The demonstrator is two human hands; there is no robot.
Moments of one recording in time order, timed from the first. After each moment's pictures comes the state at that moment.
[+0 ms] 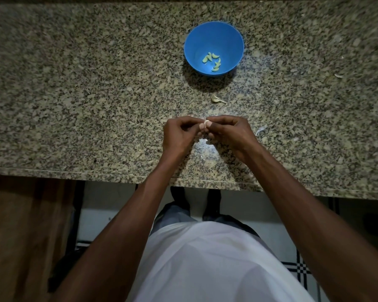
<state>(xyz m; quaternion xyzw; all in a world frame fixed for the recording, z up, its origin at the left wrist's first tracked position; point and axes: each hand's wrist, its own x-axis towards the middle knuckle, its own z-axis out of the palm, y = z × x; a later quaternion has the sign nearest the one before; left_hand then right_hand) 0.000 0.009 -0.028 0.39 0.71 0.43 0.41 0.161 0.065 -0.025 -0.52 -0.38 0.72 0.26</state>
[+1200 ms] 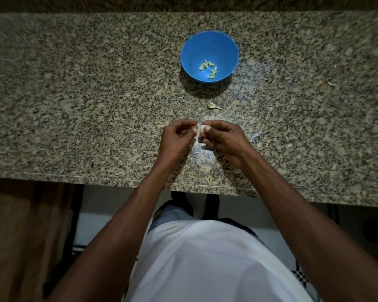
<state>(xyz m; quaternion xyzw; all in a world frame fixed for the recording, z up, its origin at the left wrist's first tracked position) 0.001 0.009 -0.035 0.35 0.69 0.45 0.45 0.165 0.067 -0.033 -0.50 -0.32 0.76 0.26</state>
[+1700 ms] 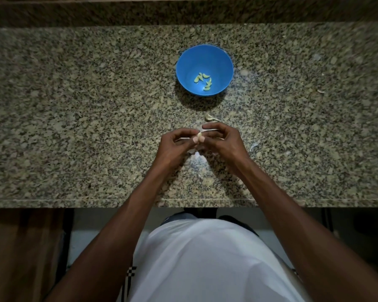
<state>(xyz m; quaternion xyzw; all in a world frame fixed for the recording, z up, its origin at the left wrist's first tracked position) -0.023 0.029 -0.034 0.34 0.61 0.46 0.56 0.146 0.073 -0.019 -0.54 -0.43 0.65 0.30</state>
